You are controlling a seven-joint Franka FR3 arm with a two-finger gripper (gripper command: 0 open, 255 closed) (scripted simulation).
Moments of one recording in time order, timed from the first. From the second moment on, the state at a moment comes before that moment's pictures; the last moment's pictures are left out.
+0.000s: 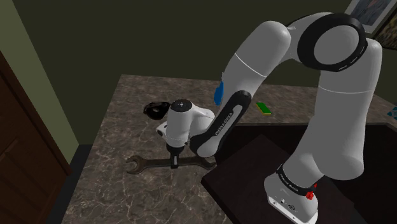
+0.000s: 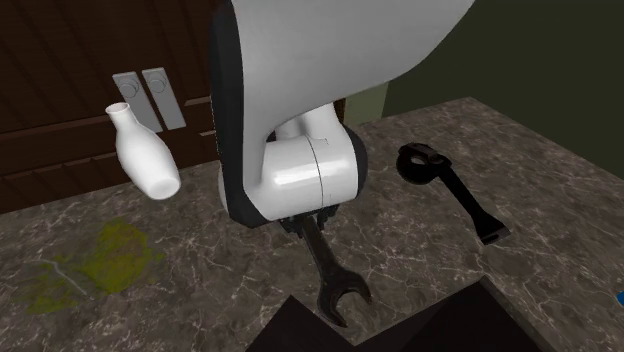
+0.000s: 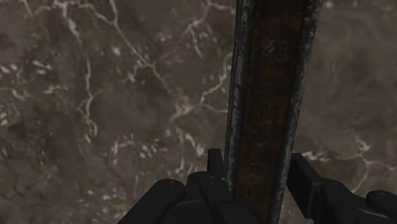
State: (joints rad) arm 0.43 0.41 0.21 -2.39 -0.34 2.81 -0.11
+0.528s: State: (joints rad) arm 0.39 0.30 0.27 -2.41 -0.26 2.72 -0.17
